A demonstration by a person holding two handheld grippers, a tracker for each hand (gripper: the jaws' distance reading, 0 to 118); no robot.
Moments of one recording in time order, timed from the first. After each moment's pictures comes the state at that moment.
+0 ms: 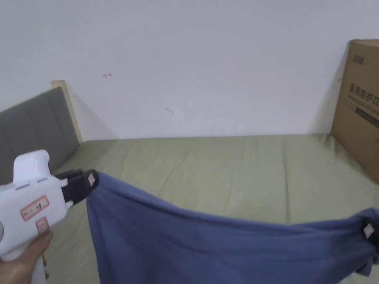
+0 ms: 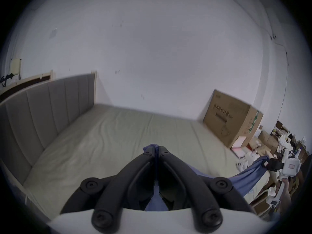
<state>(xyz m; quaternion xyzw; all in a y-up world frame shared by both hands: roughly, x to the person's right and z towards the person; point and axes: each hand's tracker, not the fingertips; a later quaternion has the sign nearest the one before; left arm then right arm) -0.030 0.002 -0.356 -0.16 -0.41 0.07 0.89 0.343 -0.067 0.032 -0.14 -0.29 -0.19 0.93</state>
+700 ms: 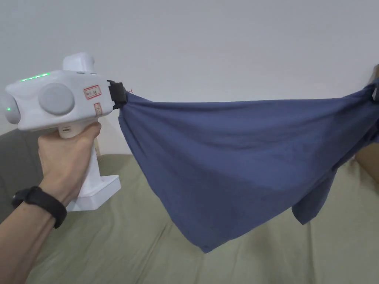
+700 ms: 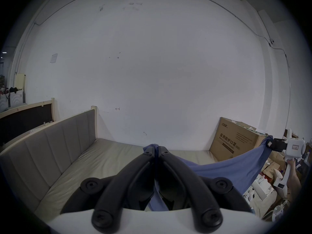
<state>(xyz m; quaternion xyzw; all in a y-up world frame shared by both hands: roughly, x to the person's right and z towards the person) 0.056 0.121 -0.430 -0.09 -0.38 0.05 0.92 0.489 0.114 -0.129 -0.09 -0.33 -0.09 0.94</state>
